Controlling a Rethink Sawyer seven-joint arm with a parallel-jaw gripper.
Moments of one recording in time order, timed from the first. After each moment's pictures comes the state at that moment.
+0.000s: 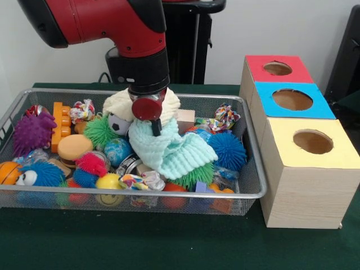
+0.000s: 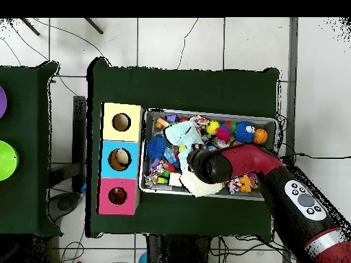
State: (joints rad) arm -0.87 -0.49 0.71 1.75 -0.79 0.65 0.54
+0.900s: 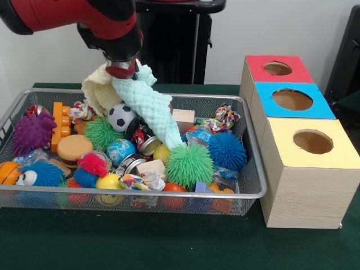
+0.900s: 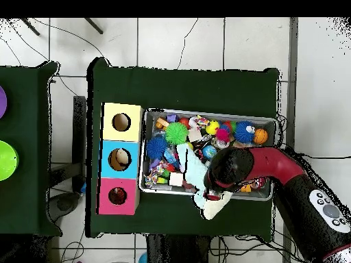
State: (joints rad) arm -0.96 -0.52 0.72 1.75 -0.65 1.25 0.53
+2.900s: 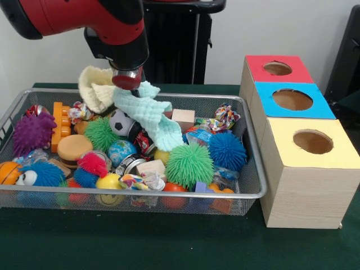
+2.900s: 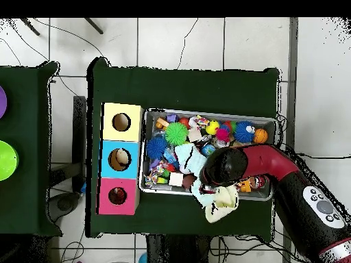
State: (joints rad) arm -0.95 -0.50 0.75 1.75 -0.70 1.14 0.53
